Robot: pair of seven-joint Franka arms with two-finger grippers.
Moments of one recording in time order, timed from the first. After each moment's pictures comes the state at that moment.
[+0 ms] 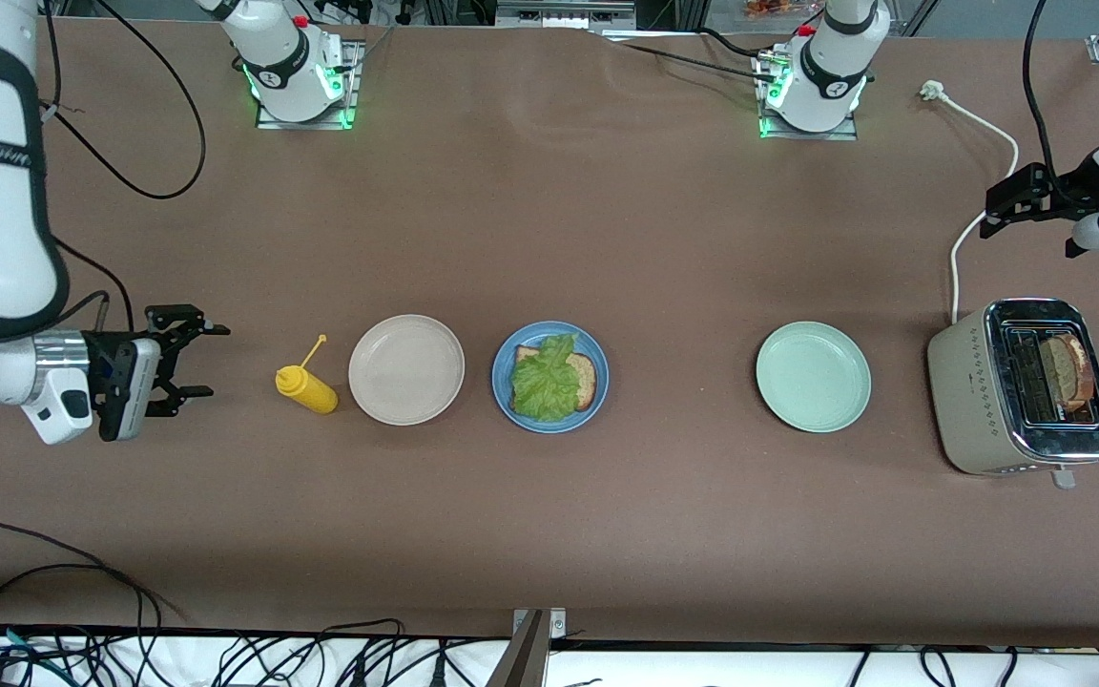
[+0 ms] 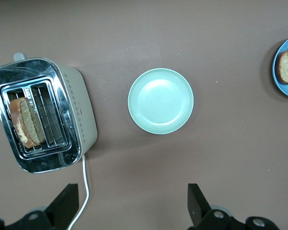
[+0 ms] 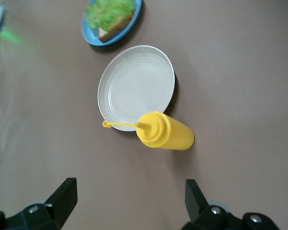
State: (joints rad) left arm 0.03 0.00 -0.01 -1.60 -0.02 1.57 0.24; right arm -0.04 0.59 -0.06 -1.38 0.50 1.60 -1.33
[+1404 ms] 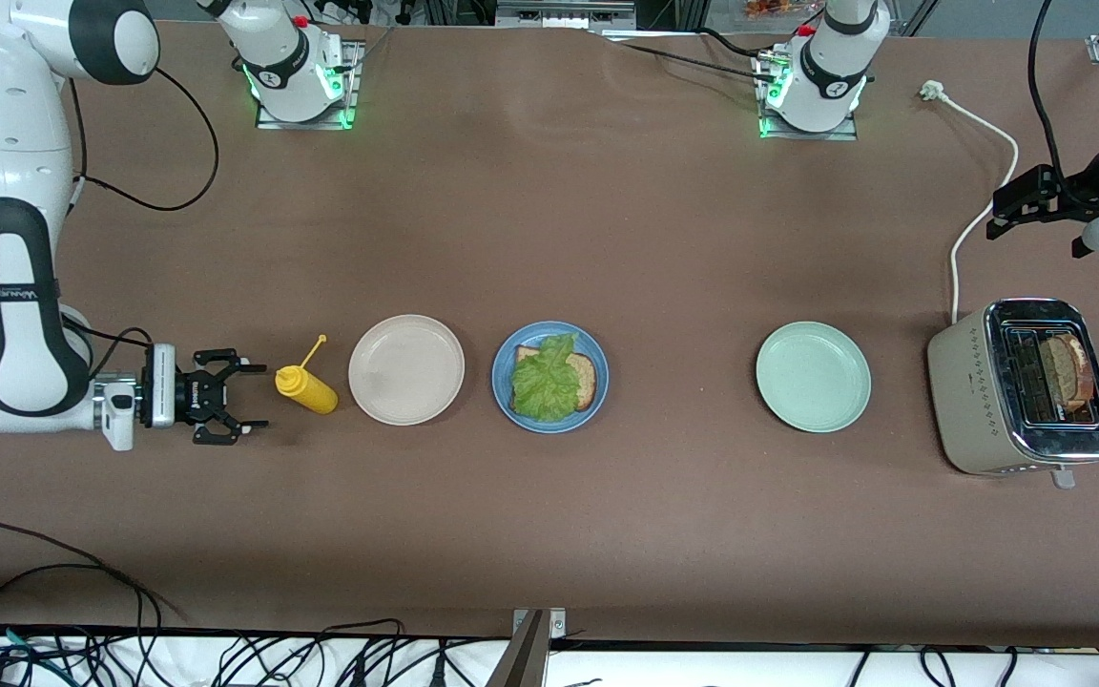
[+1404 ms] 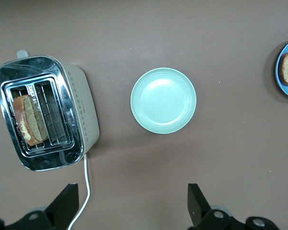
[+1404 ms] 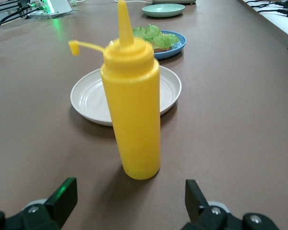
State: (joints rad) left arm 0.04 0.00 -0.01 -1.60 -0.02 1.57 0.24; right arm -0.17 0.92 -0.06 -1.39 0.93 1.68 -2.34
